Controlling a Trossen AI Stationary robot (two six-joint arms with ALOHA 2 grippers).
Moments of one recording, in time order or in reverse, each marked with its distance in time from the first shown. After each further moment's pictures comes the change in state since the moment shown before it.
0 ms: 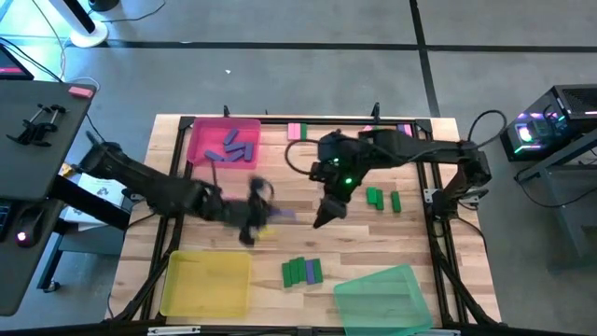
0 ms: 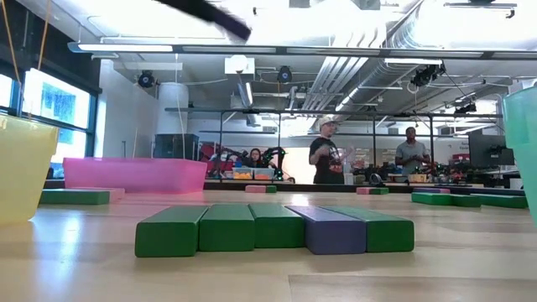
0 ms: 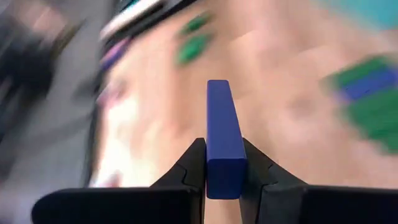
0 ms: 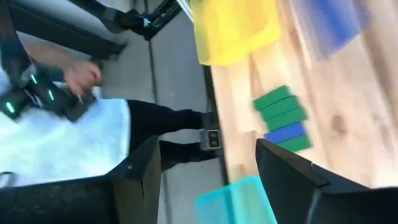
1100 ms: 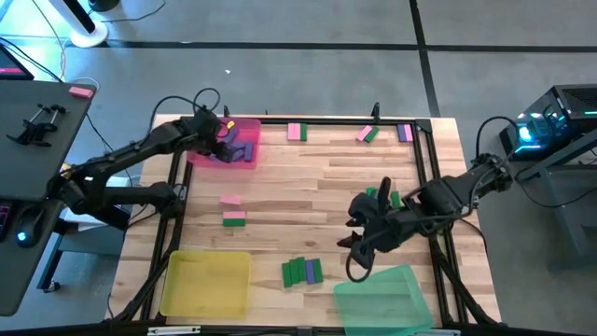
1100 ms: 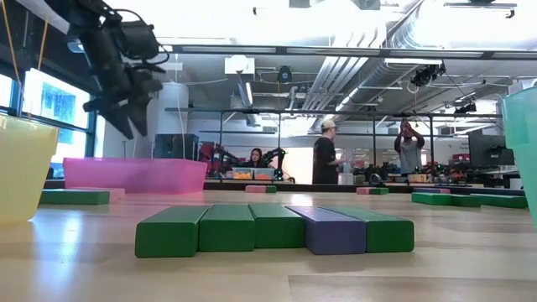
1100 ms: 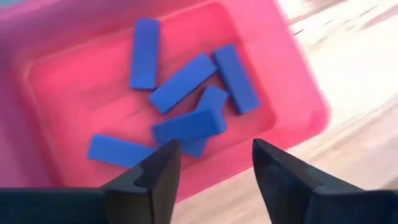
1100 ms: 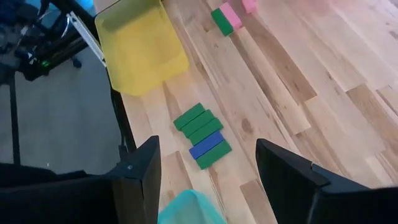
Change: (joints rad) left arm 1.113 -0.220 -0.307 -0.231 0.459 -0.525; right arm 0.493 -0.090 0.007 -0.185 0.929 0.329
